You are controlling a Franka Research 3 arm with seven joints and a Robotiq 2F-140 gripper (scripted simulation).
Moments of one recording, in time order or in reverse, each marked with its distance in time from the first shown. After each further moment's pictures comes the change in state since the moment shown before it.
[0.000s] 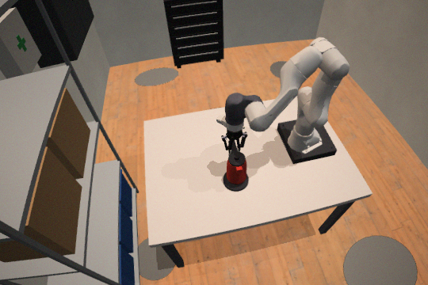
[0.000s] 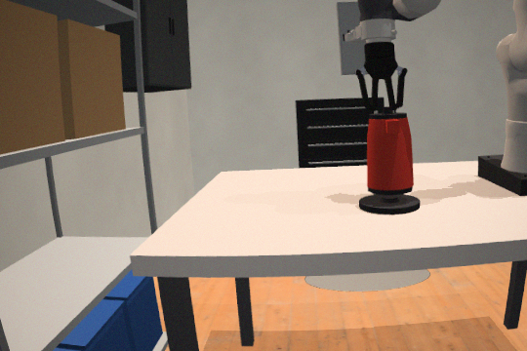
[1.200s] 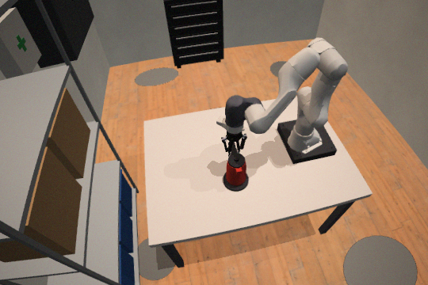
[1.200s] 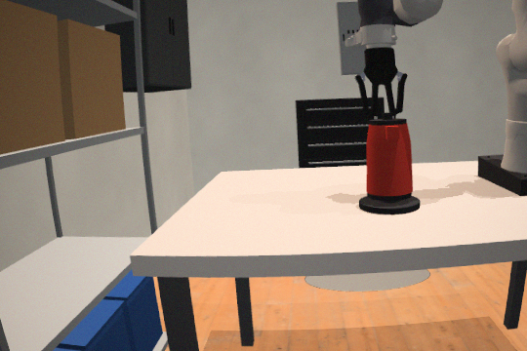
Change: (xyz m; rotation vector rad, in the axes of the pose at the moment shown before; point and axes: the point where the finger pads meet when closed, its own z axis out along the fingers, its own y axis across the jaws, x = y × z) arm 0.000 -0.001 0.014 0.004 0.000 0.000
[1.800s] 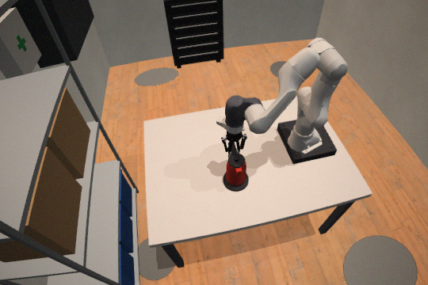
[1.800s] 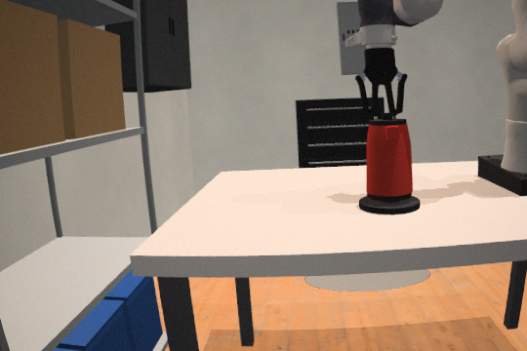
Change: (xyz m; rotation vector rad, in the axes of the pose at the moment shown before) arm 0.000 0.000 0.001 0.000 0.000 0.000
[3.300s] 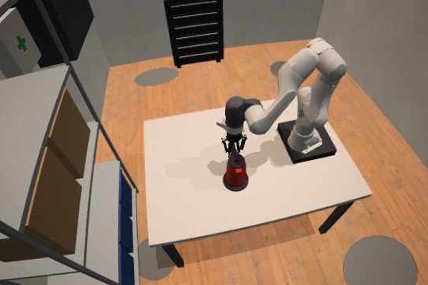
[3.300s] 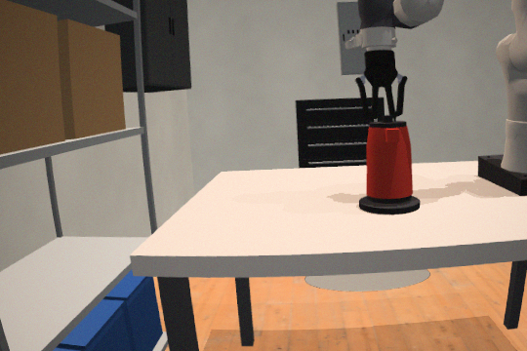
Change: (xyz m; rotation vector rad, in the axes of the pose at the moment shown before) arm 0.000 0.000 0.006 0.000 0.000 0.000
